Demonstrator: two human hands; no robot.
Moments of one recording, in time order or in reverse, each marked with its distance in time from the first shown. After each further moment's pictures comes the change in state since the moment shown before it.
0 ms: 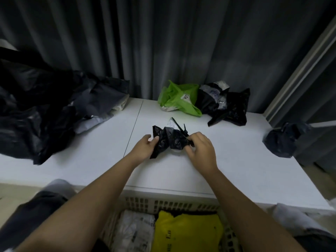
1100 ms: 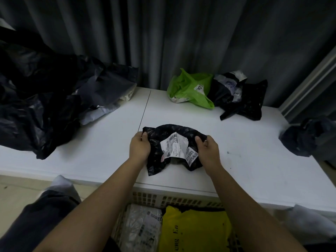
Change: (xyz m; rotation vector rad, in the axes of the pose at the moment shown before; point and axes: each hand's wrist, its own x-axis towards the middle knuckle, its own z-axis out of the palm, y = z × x) left_hand 0.023 -0.045 -0.010 -0.209 0.410 0.010; right_hand -0.002 0.000 0.047 0.511 -0.066 0.806
